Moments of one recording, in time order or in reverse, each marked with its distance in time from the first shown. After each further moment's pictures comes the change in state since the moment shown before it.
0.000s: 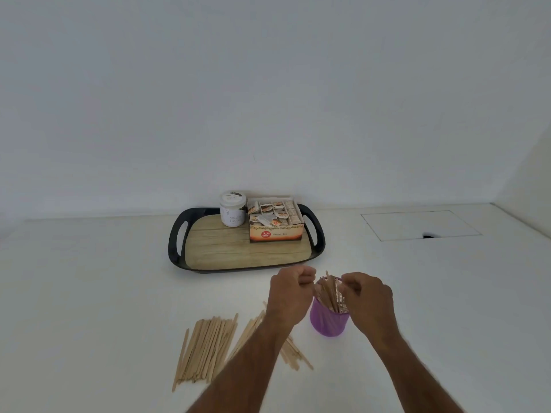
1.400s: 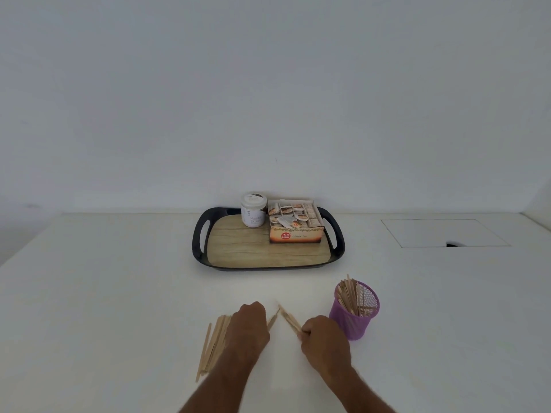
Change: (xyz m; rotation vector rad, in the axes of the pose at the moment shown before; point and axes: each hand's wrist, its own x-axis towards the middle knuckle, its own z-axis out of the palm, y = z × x) left_hand -0.026 -0.083 -0.077 0.882 -0.121 -0.279; right_hand -0.060 -0.022 0.109 -0.287 -0.369 -0.085
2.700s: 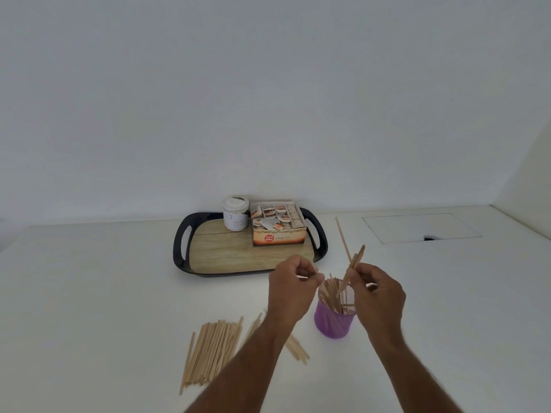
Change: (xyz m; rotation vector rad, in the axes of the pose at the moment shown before) left_hand -0.009 0.113 -0.039 -0.995 0.239 0.296; right_hand 0.008 0.042 -0.113 0.677 0.678 0.100
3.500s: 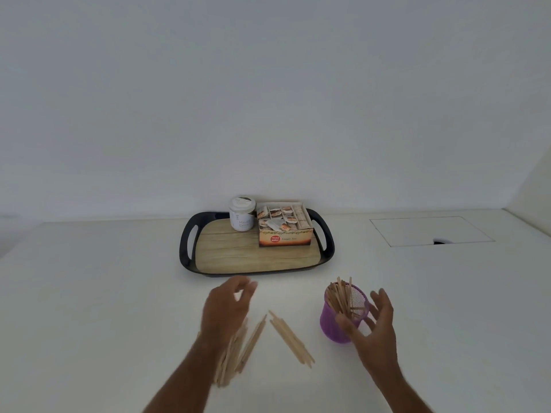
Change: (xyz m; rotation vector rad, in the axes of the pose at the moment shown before) left_hand 0.010 -0.096 -0.101 0.435 0.155 0.027; right_hand -0.037 0.083 0.010 0.110 -0.258 0.184
